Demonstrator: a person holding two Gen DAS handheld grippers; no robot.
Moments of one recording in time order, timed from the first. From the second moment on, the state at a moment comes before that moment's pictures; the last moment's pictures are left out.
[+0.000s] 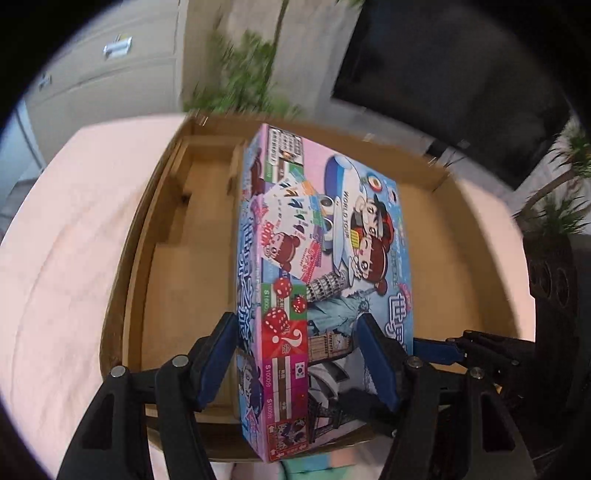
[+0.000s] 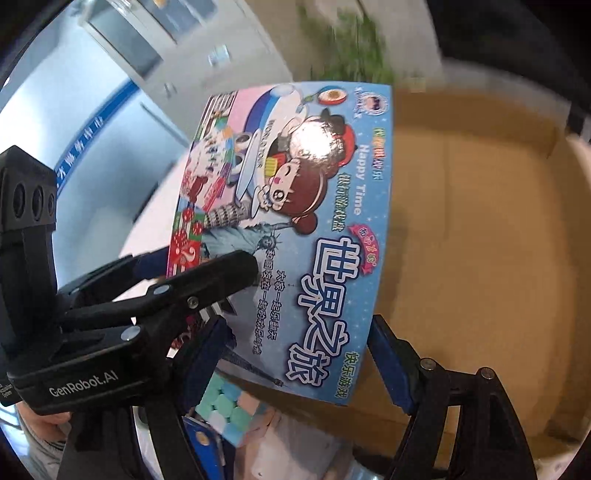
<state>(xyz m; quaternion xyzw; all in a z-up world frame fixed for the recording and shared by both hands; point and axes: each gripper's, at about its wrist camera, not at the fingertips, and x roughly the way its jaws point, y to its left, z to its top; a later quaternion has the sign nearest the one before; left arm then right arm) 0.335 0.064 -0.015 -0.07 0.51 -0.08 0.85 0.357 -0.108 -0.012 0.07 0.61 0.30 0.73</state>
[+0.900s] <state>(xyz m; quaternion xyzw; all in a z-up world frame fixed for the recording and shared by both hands) 0.291 0.077 -0.026 0.00 0.51 -0.08 0.86 0.331 -0.285 -0.018 -0.05 0.61 0.11 0.78</state>
